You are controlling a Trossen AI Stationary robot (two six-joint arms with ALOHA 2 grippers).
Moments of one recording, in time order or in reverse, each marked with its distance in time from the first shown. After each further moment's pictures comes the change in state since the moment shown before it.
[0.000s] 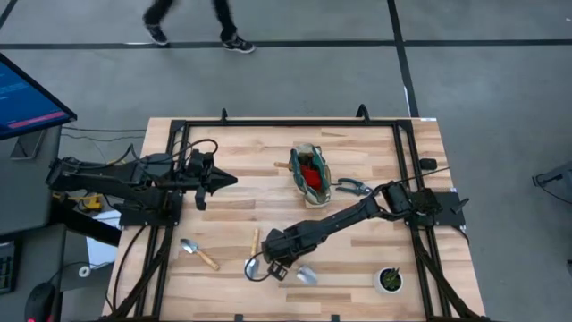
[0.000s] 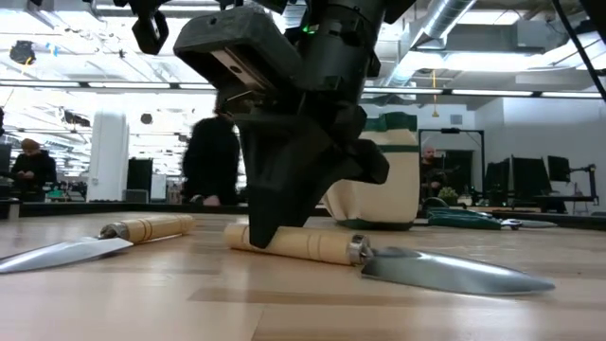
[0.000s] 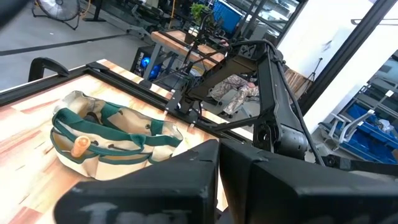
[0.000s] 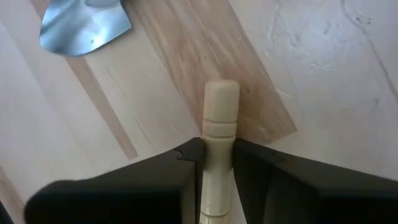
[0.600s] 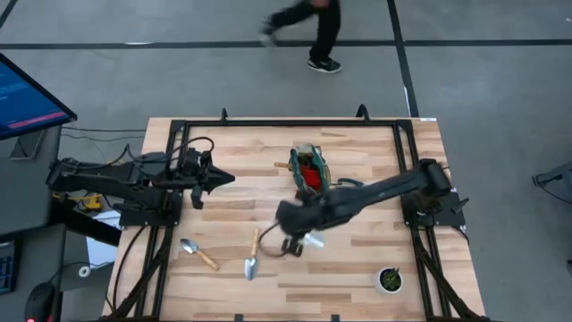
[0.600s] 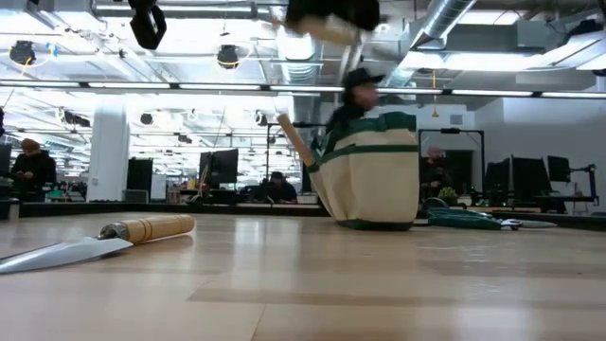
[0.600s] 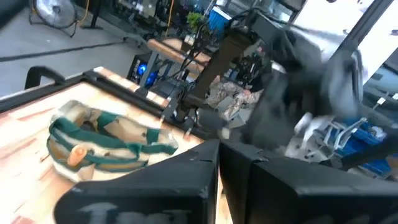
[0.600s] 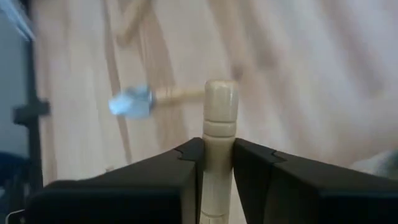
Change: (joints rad) left arm 0.000 -0.030 0.000 0.013 0.000 -0.002; right arm -0.062 -0.444 -0.011 -0.124 0.257 -0.380
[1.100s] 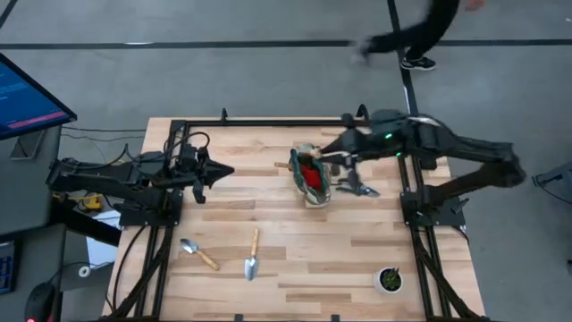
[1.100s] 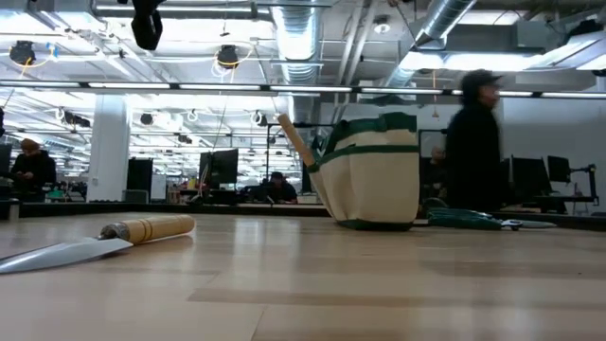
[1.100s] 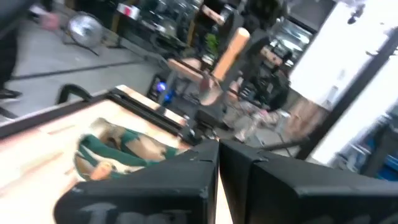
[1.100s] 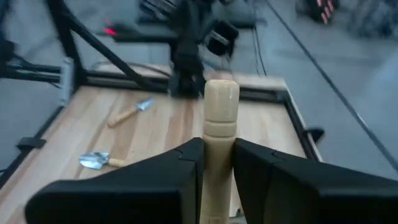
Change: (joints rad) left arm 0.000 -0.002 0.000 0.035 -0.134 0.002; right arm -0.405 -0.720 -0.456 0.355 -0.330 -0.657
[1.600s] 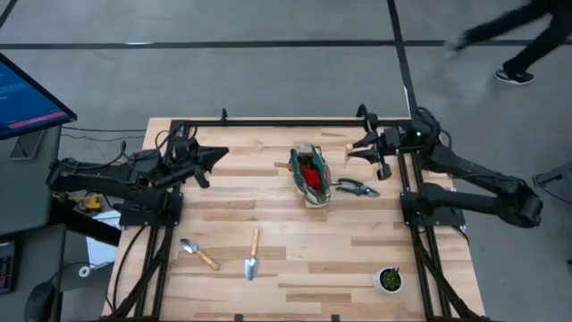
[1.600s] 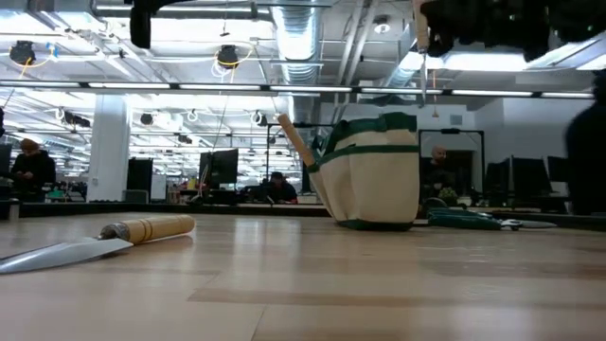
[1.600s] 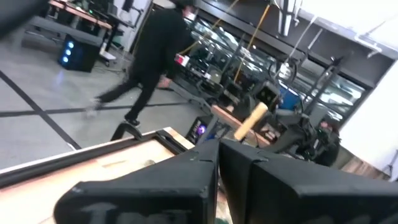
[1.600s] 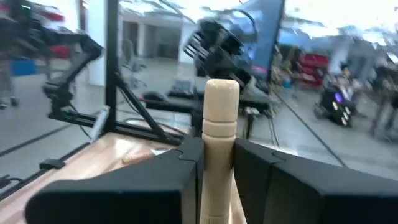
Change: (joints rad) left arm 0.000 0.000 0.000 0.101 -0.272 0.000; right arm -0.540 -0.346 -0.745 0.848 -0.744 0.060
